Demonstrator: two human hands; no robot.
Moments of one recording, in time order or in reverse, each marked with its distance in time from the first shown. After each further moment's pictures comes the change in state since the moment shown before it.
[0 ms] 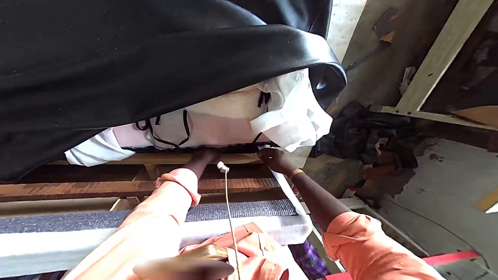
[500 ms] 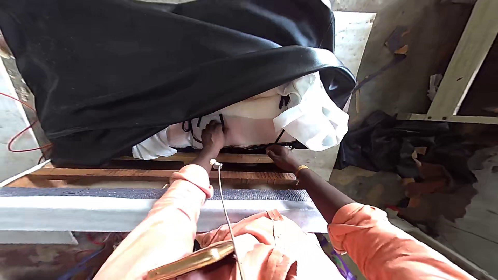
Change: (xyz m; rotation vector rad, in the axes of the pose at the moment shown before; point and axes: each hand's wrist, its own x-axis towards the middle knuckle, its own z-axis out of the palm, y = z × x) left_hand -0.074 -0.048 -0.073 -0.072 0.746 0.003; right_hand -0.011 -0.074 0.036 0.030 0.121 -0.079
